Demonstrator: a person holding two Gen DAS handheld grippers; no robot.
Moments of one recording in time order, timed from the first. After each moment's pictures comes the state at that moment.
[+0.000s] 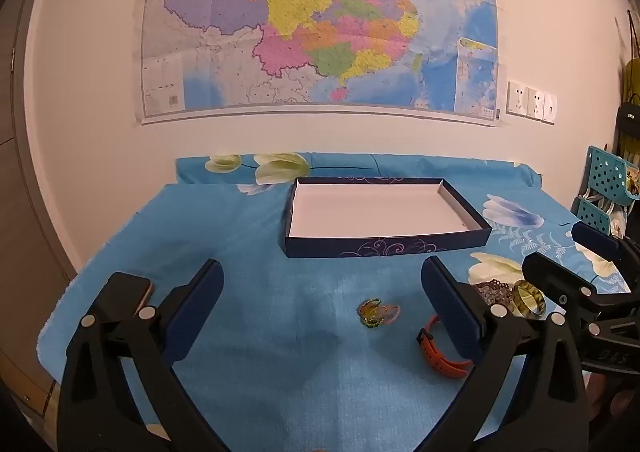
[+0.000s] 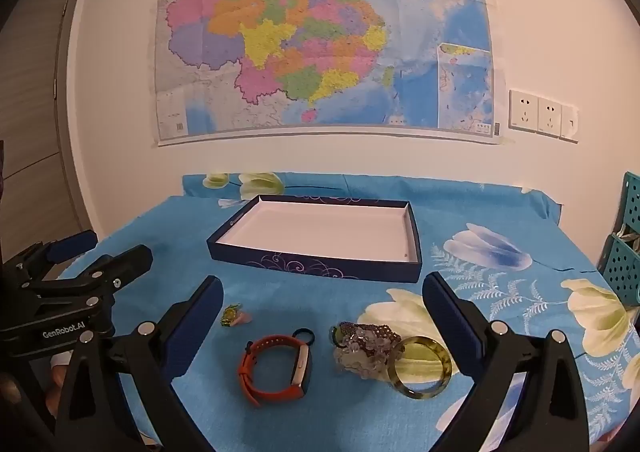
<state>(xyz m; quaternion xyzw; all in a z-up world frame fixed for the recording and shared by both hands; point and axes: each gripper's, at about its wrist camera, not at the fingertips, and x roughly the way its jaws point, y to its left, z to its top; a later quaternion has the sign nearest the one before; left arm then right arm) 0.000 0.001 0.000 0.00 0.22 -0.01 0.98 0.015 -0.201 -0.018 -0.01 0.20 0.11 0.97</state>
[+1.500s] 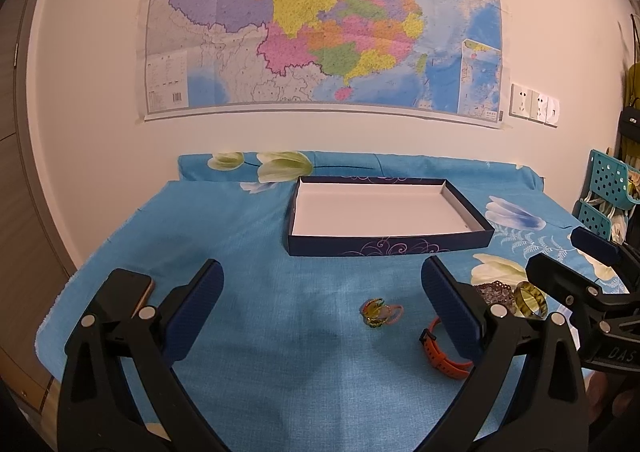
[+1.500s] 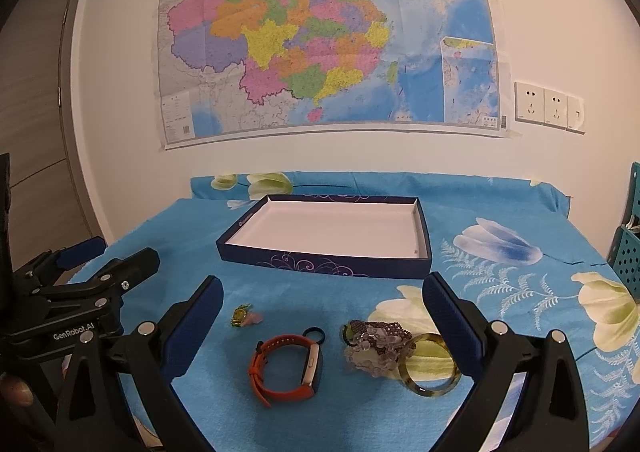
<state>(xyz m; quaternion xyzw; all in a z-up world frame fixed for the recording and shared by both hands) 0.001 0.007 0.001 0.00 0.21 0.00 0.98 0.014 -0.204 -0.020 0.01 0.20 0.13 0.97</state>
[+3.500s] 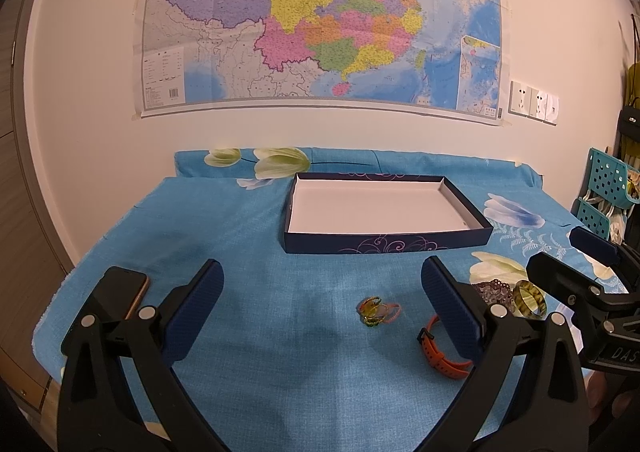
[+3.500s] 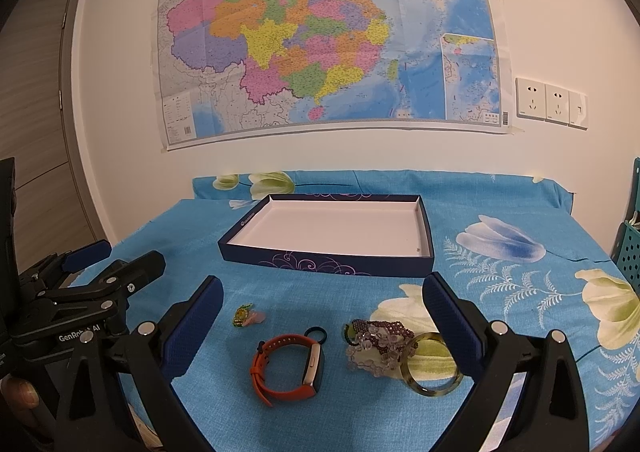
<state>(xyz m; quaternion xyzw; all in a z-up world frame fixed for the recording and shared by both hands) 0.003 0.005 -0.008 0.00 0.22 0.00 0.98 0.015 -0.203 -0.019 0.02 0.21 0.13 0.97</state>
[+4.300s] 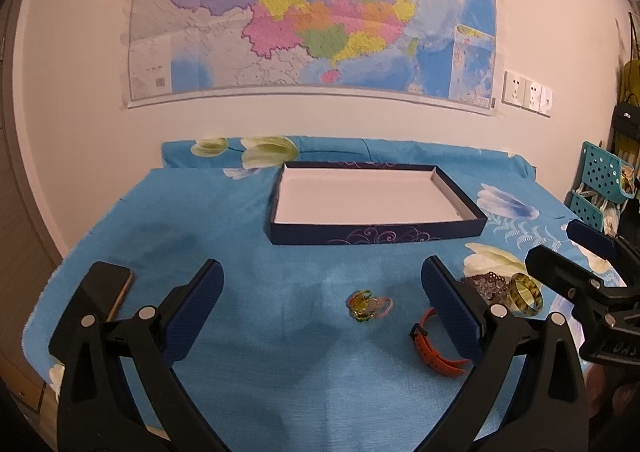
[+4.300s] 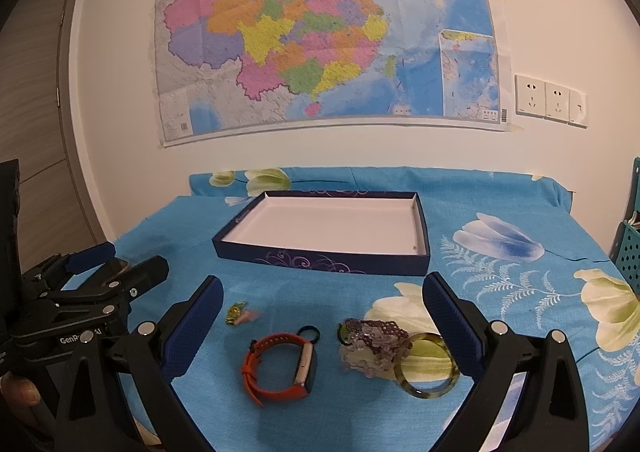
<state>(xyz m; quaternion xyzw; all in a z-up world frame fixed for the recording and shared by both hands) 0.014 -0.006 -0.017 -0.01 0.25 -0.03 0.97 0.022 -0.207 -0.023 0.01 0.22 0.12 0.97</state>
